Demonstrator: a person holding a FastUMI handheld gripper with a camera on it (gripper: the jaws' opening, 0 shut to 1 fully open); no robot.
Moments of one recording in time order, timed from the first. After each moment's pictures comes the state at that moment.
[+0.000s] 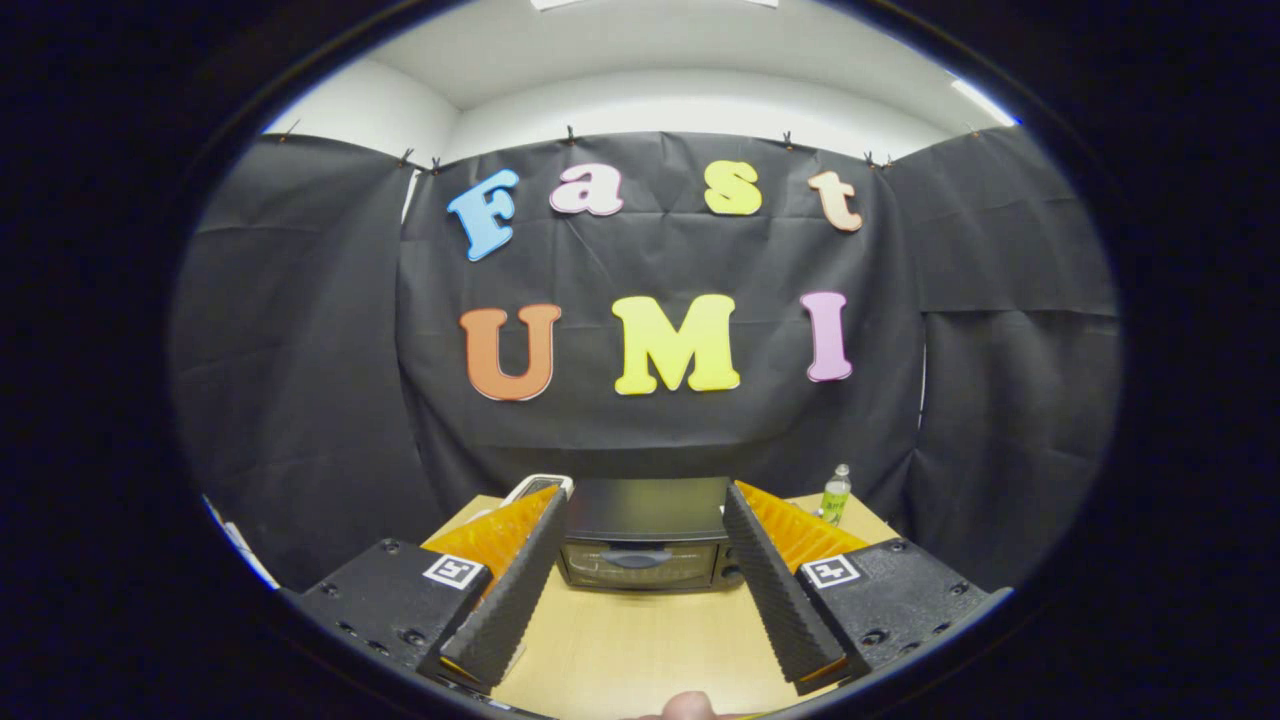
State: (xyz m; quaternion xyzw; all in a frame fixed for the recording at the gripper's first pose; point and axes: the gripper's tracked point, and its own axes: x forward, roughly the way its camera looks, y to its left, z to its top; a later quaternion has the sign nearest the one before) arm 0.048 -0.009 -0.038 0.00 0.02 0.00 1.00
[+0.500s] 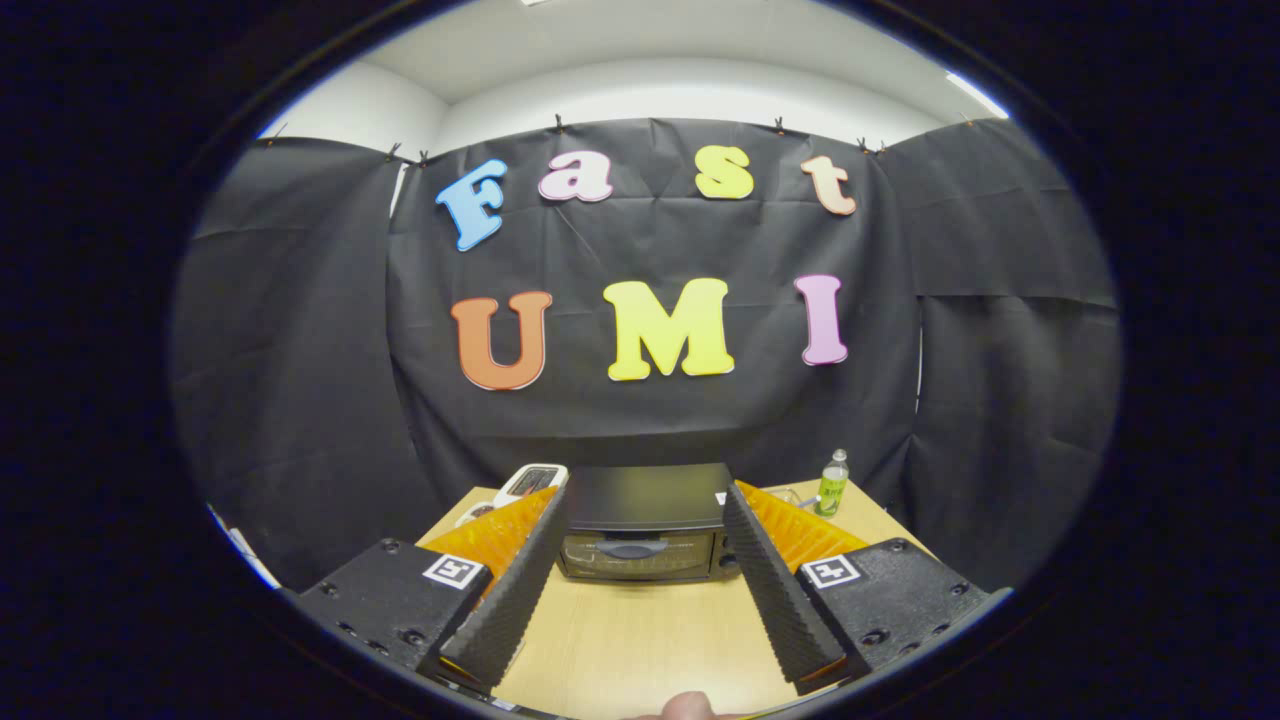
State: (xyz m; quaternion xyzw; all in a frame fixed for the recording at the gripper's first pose) arm 0.051 -0.020 -0.043 0.01 0.05 -0.01 1.00
